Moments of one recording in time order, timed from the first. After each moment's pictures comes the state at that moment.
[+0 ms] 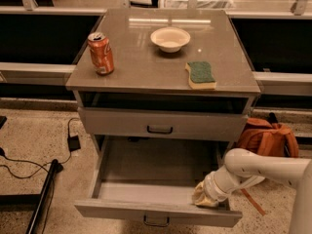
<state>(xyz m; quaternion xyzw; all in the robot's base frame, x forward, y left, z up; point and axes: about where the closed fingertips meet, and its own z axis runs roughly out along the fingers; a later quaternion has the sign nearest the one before) 0.441 -0.165 0.403 -0.70 0.67 0.21 0.15</state>
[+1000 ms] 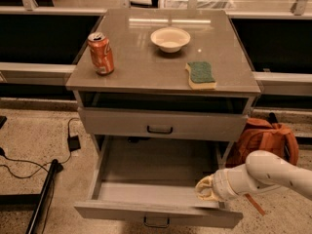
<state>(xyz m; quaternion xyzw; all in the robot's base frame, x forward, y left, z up) 0.439 -0.163 0.480 -0.70 0.64 0.18 0.27</state>
